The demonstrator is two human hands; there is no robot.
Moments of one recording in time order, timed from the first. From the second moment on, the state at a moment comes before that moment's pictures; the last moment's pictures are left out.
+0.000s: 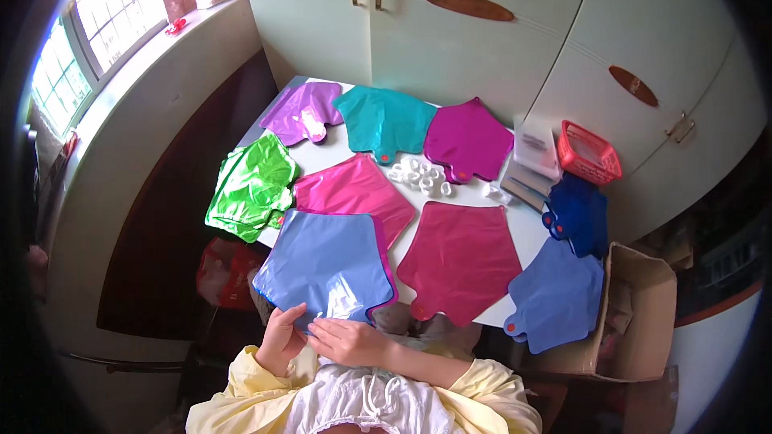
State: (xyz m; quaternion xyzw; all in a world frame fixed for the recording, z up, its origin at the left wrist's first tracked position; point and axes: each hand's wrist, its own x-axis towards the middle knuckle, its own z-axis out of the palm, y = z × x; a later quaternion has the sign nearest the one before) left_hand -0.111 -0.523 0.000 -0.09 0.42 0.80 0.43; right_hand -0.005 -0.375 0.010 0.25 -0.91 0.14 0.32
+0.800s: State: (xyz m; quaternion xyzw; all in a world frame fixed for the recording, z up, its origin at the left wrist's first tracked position) left_hand -0.103 -0.347 0.025 0.28 0.53 0.59 0.54; right_hand 0.116 -0.196 0.025 -0.34 -0.60 0.54 0.49
